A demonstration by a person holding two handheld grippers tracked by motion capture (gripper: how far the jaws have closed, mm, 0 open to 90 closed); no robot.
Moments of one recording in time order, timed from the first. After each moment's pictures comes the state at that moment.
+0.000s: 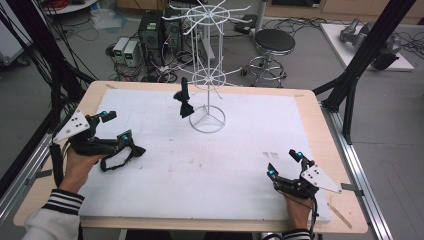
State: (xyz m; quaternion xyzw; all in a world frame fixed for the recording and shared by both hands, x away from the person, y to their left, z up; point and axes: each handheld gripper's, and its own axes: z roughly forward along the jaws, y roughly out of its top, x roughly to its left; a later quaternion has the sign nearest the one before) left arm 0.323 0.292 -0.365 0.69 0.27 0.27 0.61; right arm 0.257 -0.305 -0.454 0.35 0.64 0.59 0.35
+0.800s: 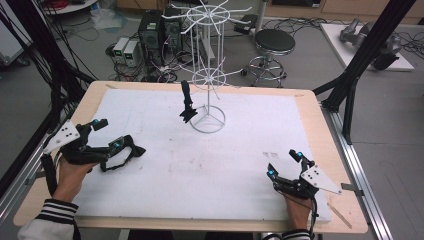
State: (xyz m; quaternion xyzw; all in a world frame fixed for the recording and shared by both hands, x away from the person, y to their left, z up) left arm 0.311 0.308 -0.380 0.68 0.28 0.28 0.62; right arm 0.257 -0.304 -0.454 0.34 0.64 0.59 0.36
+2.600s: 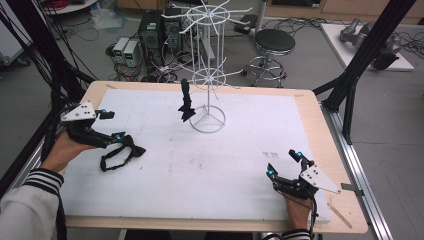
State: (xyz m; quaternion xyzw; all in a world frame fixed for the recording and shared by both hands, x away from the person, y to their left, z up) left arm 0.376 0.315 -0.361 0.83 0.24 0.20 0.47; right arm 0.257 -0.303 -0.454 0.35 0.64 0.59 0.35
